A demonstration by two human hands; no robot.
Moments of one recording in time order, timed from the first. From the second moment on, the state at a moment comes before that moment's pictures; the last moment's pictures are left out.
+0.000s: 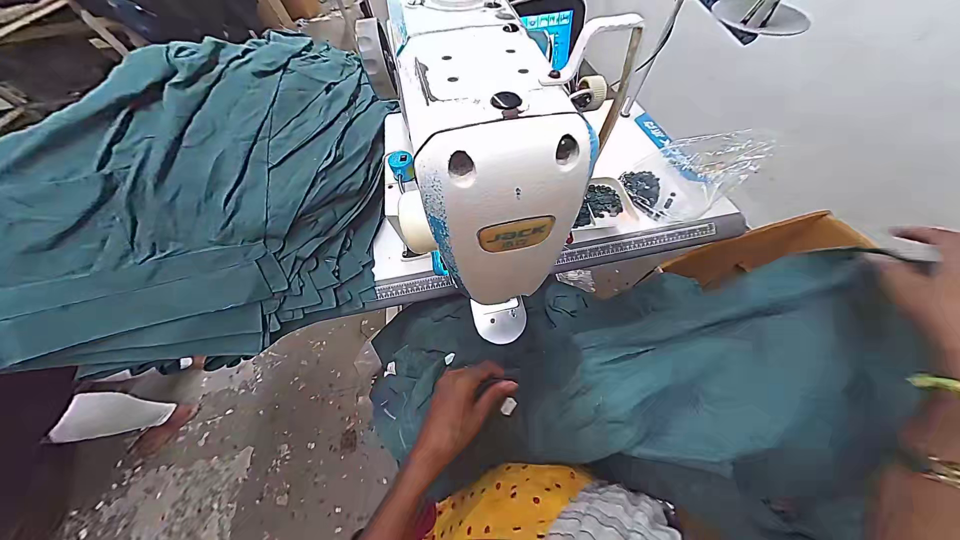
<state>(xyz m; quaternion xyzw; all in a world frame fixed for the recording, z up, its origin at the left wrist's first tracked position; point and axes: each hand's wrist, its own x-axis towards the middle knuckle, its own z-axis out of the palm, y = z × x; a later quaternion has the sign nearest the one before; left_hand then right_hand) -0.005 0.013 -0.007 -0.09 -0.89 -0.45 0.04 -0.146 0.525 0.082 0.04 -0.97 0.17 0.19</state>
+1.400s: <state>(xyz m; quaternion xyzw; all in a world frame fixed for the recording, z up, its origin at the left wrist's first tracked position) -0.054 0.000 0.047 0.13 -0.74 -0.65 0.06 -0.210 0.249 0.039 0.23 -0.93 0.25 0.17</state>
